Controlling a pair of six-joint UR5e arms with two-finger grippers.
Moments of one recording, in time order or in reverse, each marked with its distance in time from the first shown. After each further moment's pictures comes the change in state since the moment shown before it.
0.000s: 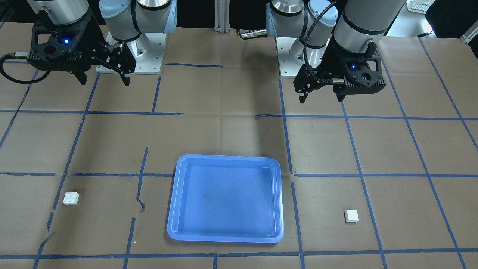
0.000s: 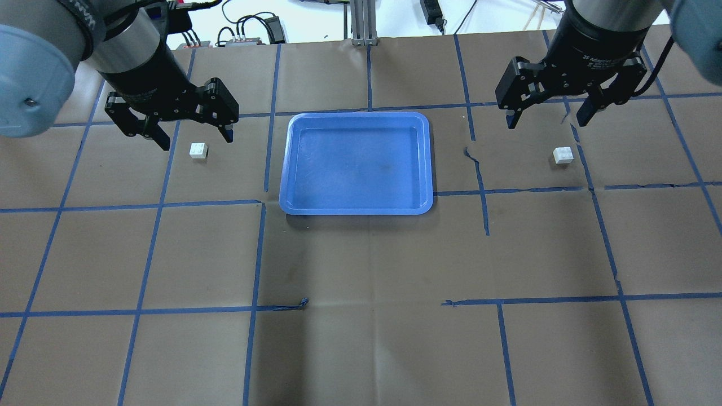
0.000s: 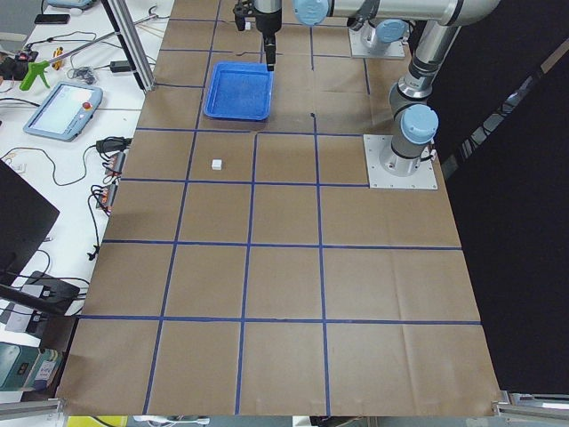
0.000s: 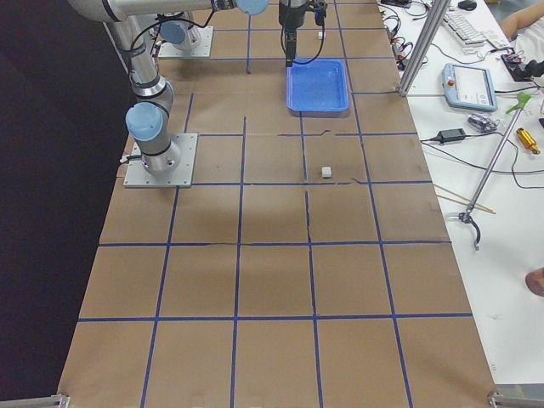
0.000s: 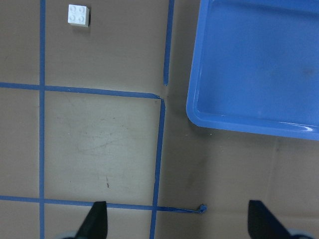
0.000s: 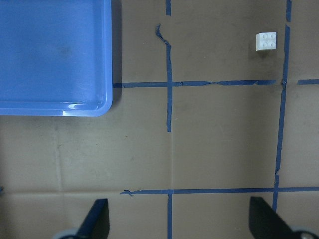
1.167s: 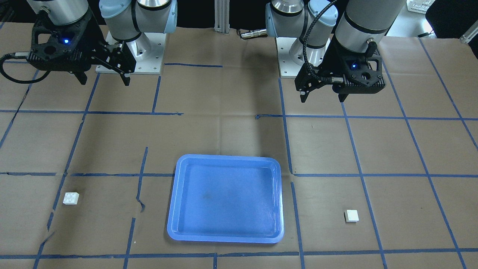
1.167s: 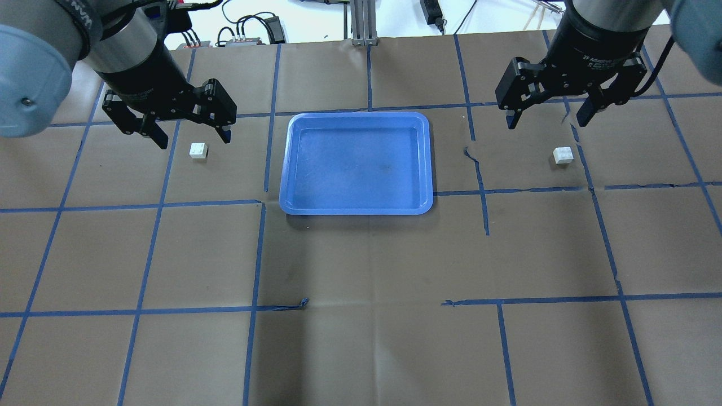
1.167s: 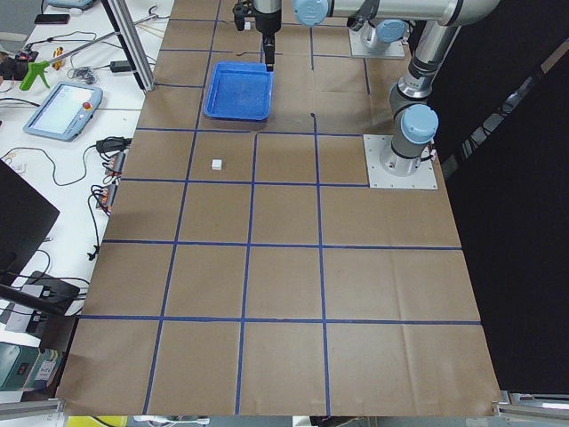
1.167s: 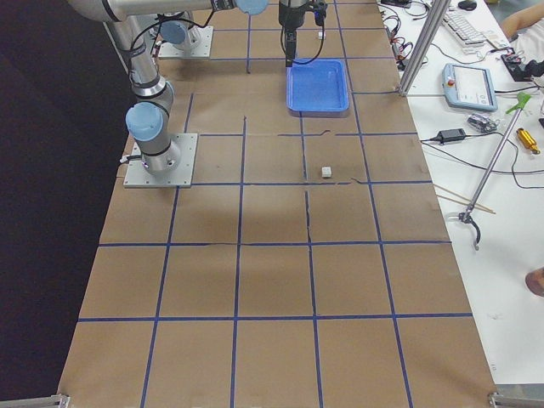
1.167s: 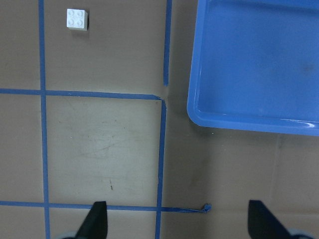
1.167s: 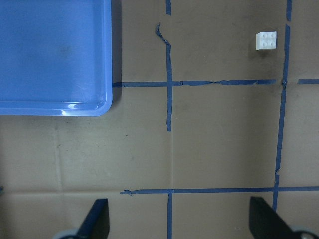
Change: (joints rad) left arm 0.004 -0.004 -0.001 0.000 0.002 0.054; right arm -0.003 0.001 0.000 0.001 0.000 -0.007
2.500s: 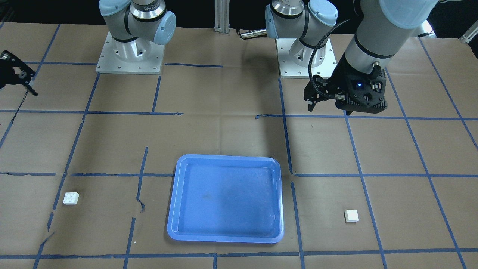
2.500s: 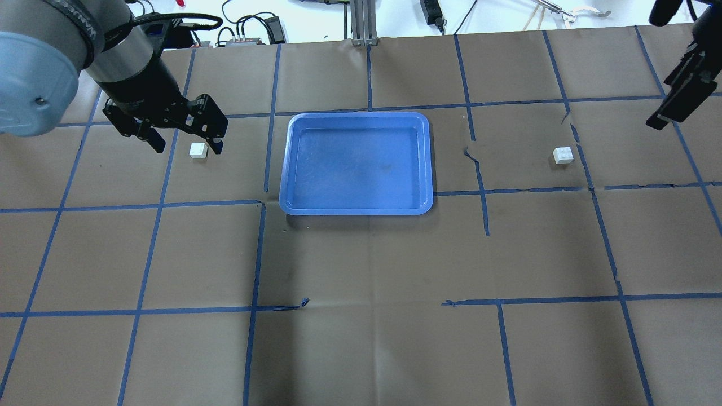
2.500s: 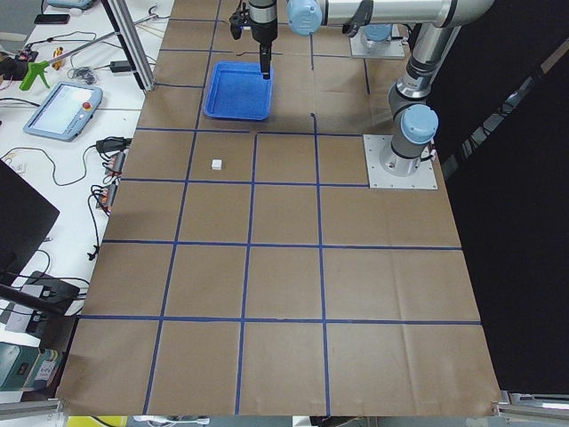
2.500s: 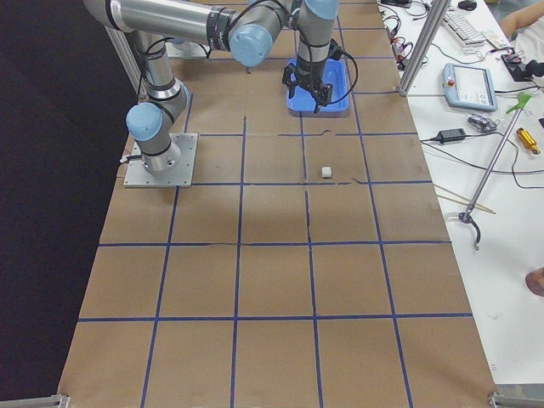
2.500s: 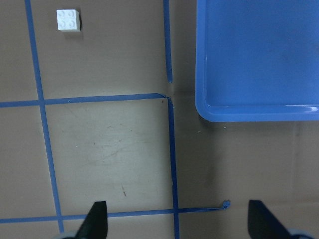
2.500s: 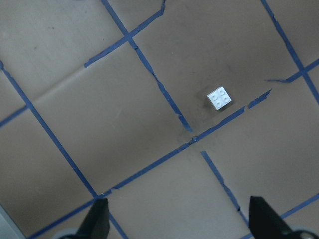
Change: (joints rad) left arm 0.072 -0.046 -0.036 0.044 -0.006 0.242; right arm -0.380 0.099 -0.004 -0.095 0.006 -1.466
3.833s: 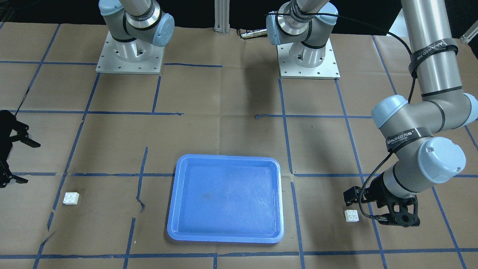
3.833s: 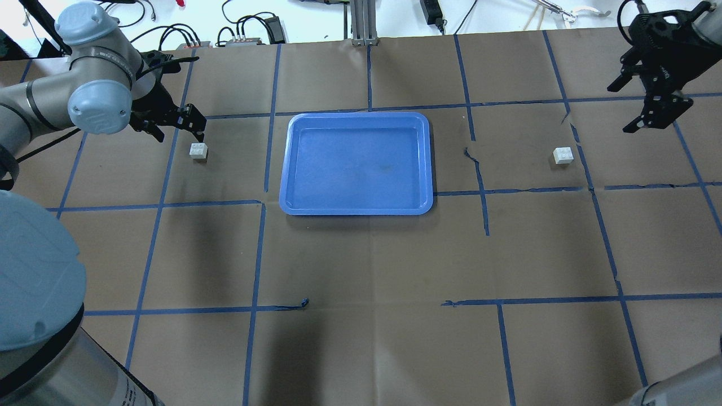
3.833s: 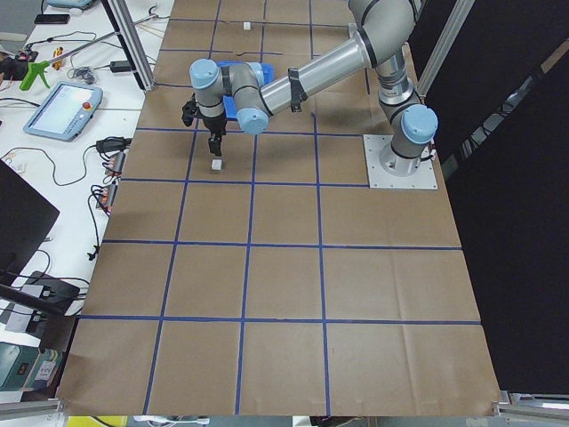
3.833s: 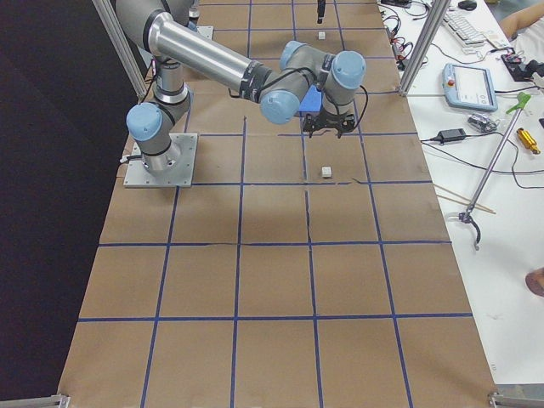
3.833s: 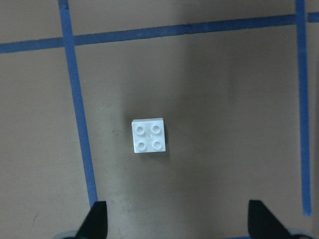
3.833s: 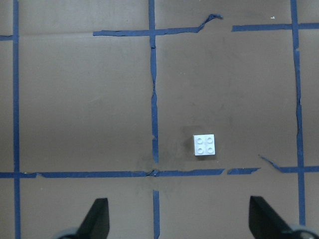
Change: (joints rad) left arm 0.191 -0.488 0.061 0.491 -0.002 0.110; right arm -0.056 0.270 -0.007 -0.132 0.236 -0.566
